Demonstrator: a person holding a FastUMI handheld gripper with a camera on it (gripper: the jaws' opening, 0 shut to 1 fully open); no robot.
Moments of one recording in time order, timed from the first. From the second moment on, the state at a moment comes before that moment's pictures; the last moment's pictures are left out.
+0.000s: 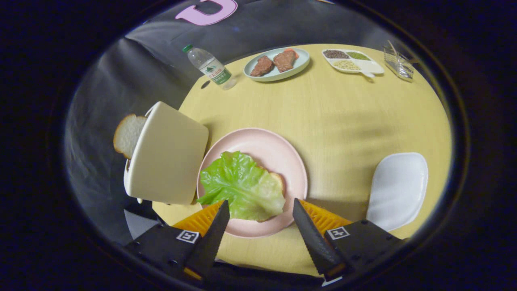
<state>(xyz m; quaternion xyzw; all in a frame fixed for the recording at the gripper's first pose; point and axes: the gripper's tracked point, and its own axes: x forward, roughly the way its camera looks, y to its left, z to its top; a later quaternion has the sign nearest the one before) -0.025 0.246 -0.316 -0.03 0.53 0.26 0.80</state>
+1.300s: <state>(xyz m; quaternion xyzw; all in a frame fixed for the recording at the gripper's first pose) -0.061 0.527 -0.137 -0.02 0.35 0.34 0.87</state>
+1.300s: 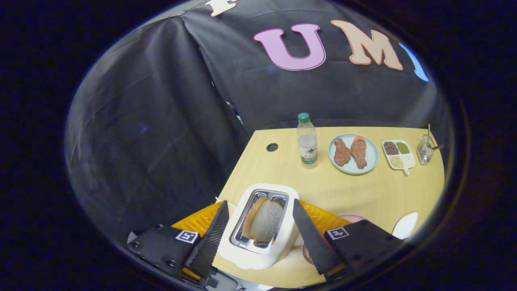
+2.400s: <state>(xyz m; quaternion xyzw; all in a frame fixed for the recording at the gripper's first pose) -0.059 0.526 -0.205 -0.10 0.36 0.30 0.88</state>
